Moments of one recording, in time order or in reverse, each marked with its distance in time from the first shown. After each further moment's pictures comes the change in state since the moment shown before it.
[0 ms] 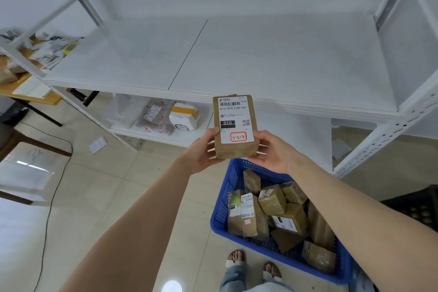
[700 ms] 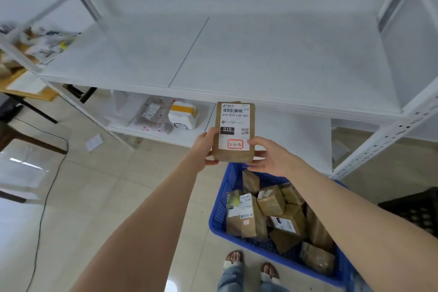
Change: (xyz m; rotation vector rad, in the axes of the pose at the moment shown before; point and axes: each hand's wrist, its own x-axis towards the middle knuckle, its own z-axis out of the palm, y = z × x) left_hand 0.016 -0.003 0.003 0.176 0.292 -0.007; right_hand 0.003 0.009 0.015 -0.243 0.094 0.091
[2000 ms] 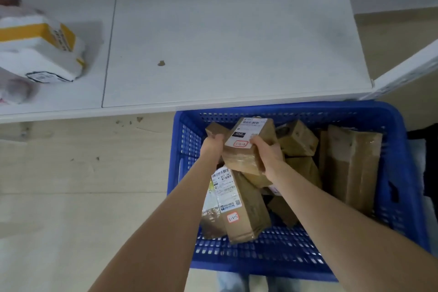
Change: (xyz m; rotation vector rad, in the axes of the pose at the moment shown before) left_hand 0.399 -0.314 0.173 0.392 -0.090 -0.272; right_hand 0.376 0.274 -0.197 0.285 0.746 0.175
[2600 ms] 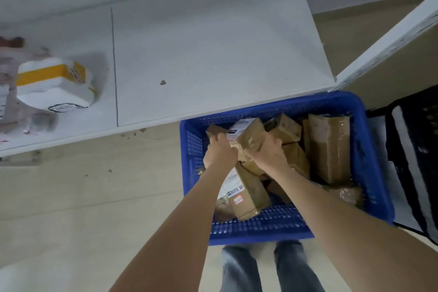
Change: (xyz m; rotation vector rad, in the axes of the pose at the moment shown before) left_hand -0.102 0.022 -0.023 0.903 0.045 0.426; right_hand -0.090 -0.016 -0.017 -0.813 0.148 -0.329
